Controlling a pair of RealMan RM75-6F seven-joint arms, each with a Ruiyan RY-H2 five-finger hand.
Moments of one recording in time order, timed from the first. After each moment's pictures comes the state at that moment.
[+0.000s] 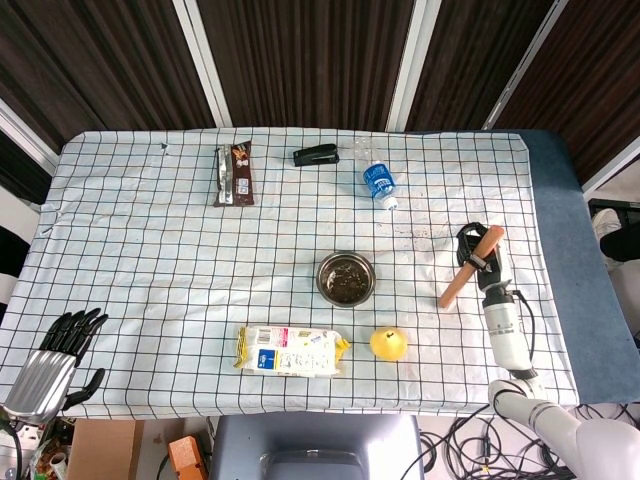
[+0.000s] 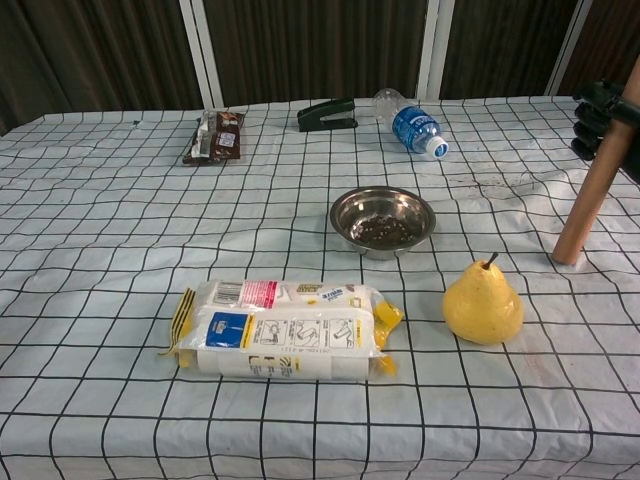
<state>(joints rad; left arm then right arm) -0.13 -1.11 0.06 -1.56 1.67 1.48 -0.05 0.57 -1.78 0.30 -0.70 -1.35 1.05 1.63</state>
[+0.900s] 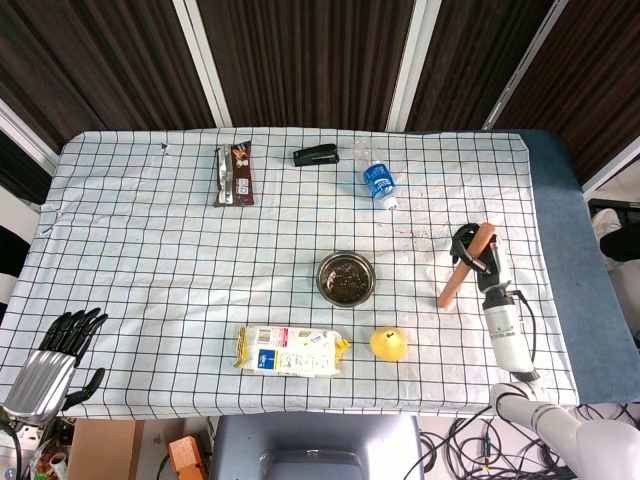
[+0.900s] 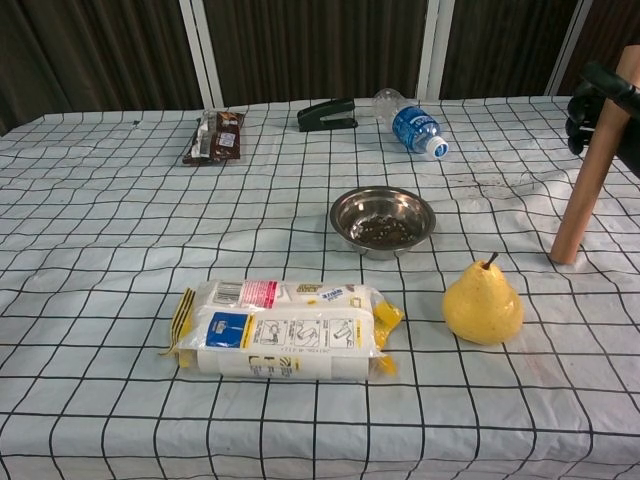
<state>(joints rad) -0.12 -1.11 0.06 -1.56 1.67 1.48 -0.05 0.57 -1.78 0.28 -0.69 -1.38 1.11 1.60</state>
